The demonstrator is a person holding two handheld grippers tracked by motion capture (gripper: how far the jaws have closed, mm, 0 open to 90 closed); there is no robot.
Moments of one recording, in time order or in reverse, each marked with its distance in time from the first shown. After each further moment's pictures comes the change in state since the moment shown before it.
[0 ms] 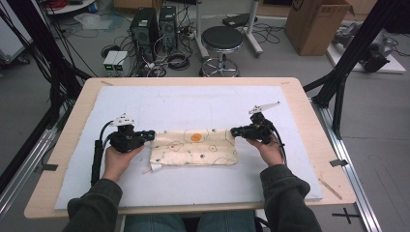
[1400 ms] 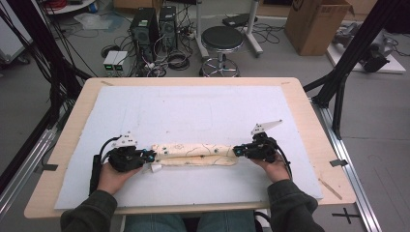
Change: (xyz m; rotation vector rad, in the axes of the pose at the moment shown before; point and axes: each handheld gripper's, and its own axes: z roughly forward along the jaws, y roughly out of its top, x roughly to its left) left arm -0.032 -0.033 -0.018 0.127 -0.064 0.133; right arm 0.028 -0.045 -0.009 0.048 0.036 -0.069
